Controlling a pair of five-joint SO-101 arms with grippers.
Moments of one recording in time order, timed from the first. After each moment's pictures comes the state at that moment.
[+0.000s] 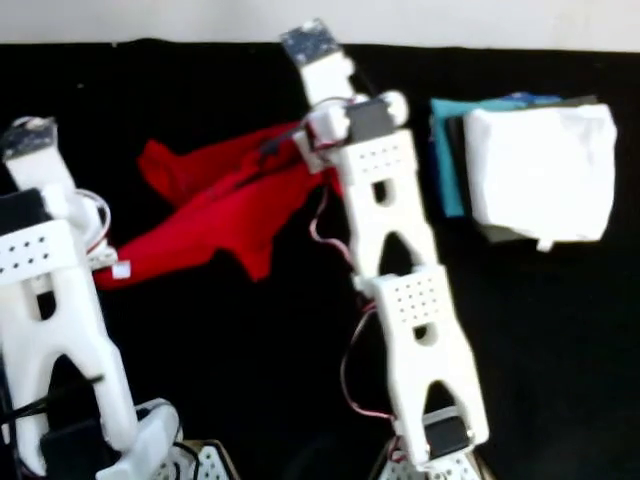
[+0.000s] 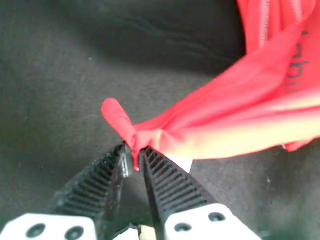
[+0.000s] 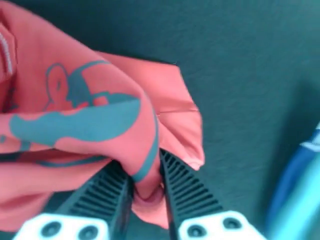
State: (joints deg) left arm -27.1 -22.2 18.1 82.8 -30.4; right arm -21.2 58.4 -93.5 100.4 15.6
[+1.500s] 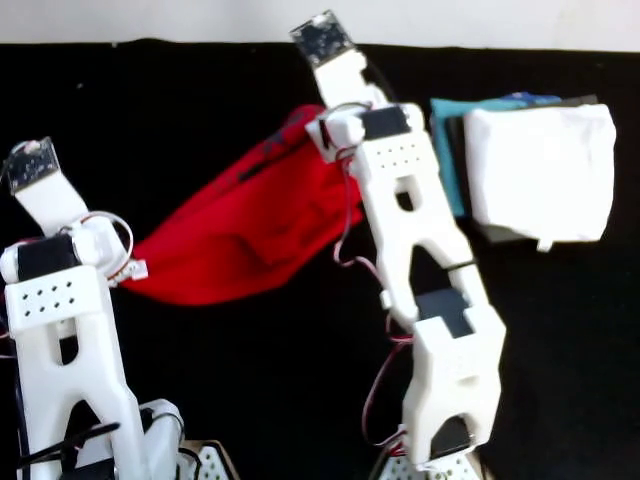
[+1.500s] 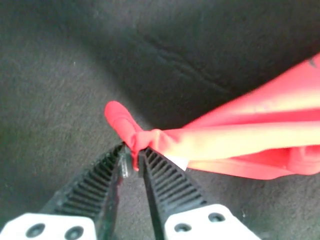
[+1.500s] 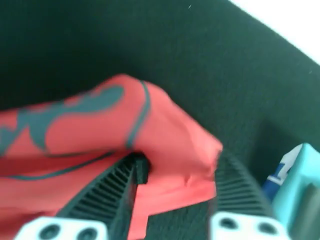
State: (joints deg) left arm -25.6 -35.1 38.6 66.2 -19.1; right arm -20.7 23.8 -28.0 60.8 18.8
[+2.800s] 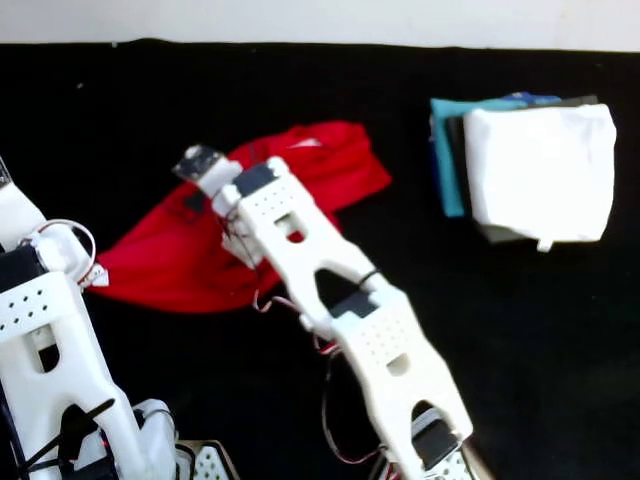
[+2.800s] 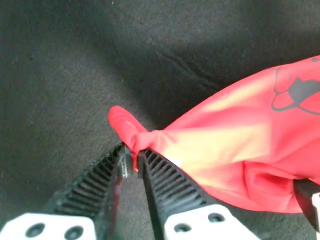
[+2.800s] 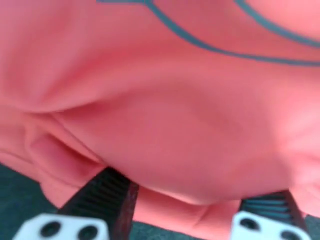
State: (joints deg) left arm -35.1 -35.1 39.2 62.5 -22.0; right arm -42.1 46.7 -39.5 80.5 18.8
